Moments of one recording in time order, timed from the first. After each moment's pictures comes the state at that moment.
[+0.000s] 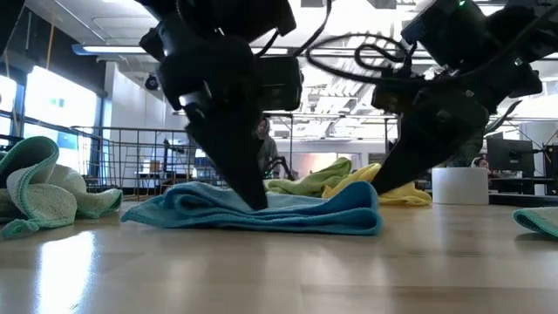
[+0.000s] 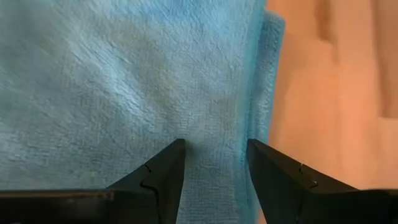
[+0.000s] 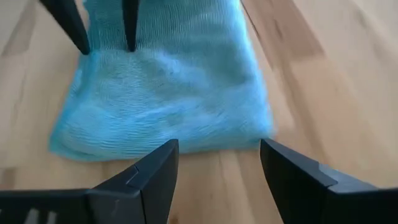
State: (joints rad) left arm -0.12 1.94 1.15 -0.26 0.13 -0.34; right arm 0.24 1.59 0.54 0.31 0.18 0.39
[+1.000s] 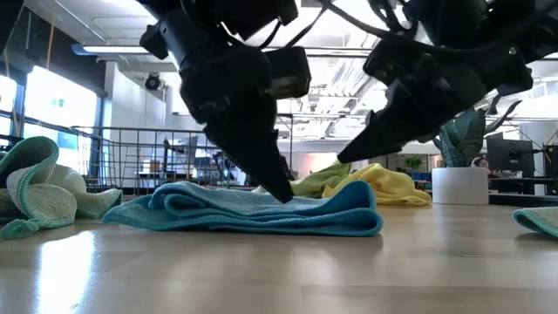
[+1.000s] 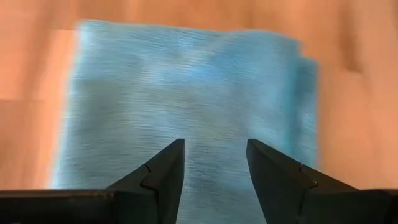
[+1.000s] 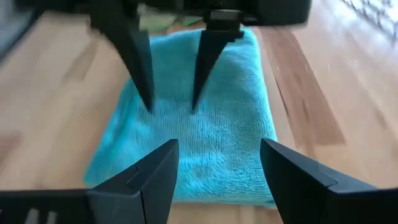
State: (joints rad) left arm -0.13 1.94 1.15 -0.18 -0.01 -0.24; right arm 0.25 1.59 0.54 0.50 0.15 0.17
